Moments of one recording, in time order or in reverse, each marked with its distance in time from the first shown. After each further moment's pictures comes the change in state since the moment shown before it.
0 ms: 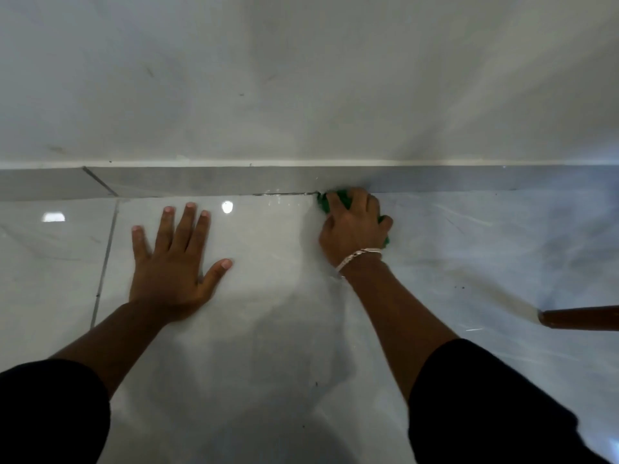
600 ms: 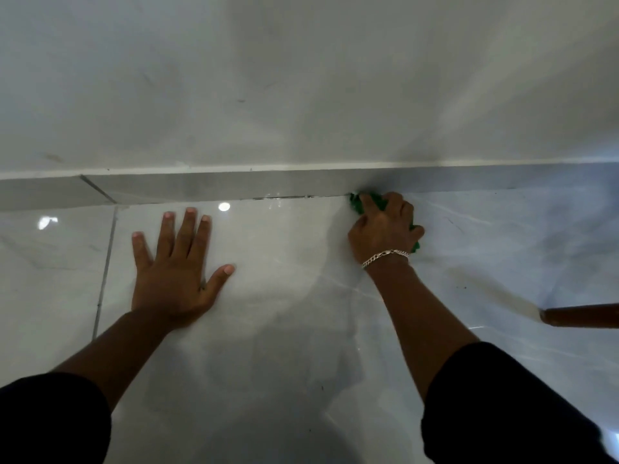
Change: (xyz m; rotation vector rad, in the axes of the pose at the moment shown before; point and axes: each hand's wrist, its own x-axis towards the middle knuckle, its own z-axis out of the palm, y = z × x) left_hand 0.003 0.001 -0.003 0.018 -0.028 0.001; right_hand 0.011 0.029 -0.005 0.009 -0.027 0.186
